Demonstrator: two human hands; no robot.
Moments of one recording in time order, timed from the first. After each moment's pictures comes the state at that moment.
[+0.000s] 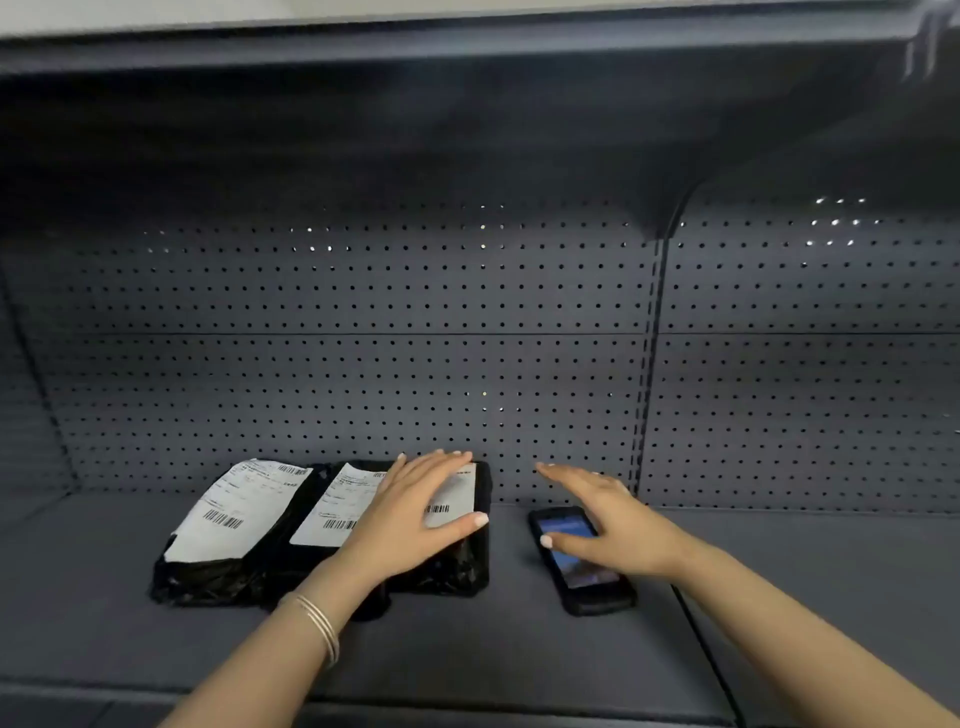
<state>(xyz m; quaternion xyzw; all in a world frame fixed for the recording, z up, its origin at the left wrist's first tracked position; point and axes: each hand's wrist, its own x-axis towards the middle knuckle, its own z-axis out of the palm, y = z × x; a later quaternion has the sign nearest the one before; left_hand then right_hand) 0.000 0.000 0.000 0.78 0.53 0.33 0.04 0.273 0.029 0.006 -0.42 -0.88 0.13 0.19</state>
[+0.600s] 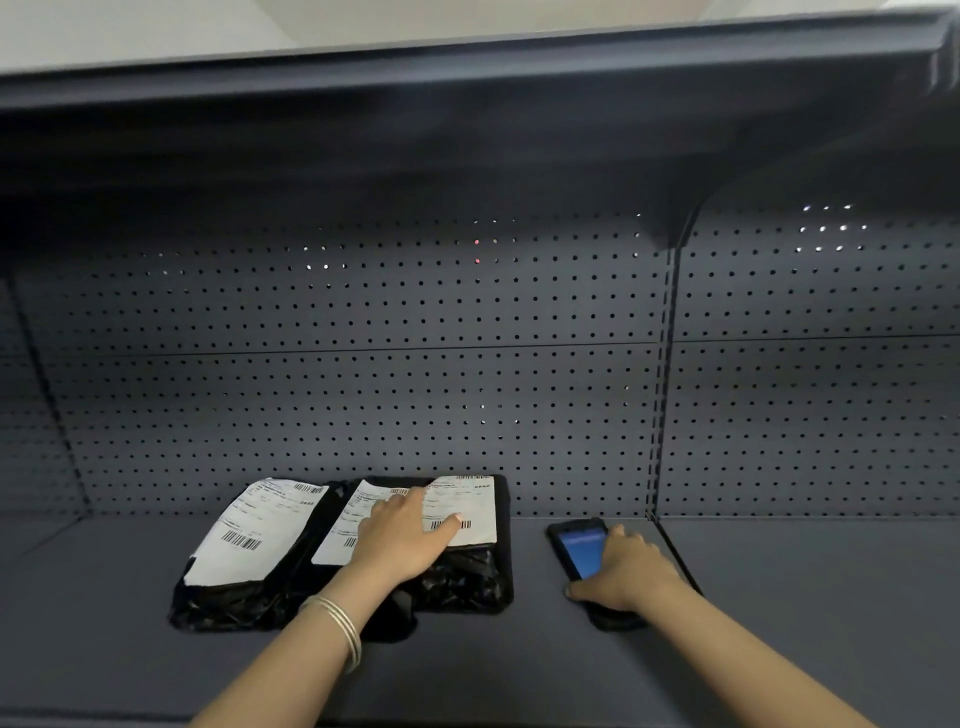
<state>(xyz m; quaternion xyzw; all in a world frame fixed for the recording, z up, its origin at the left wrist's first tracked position) -0.022 0.021 -0.006 0.64 0.73 0.21 0.07 0.233 0.032 -0.029 -0.74 -0.65 0.17 0.02</state>
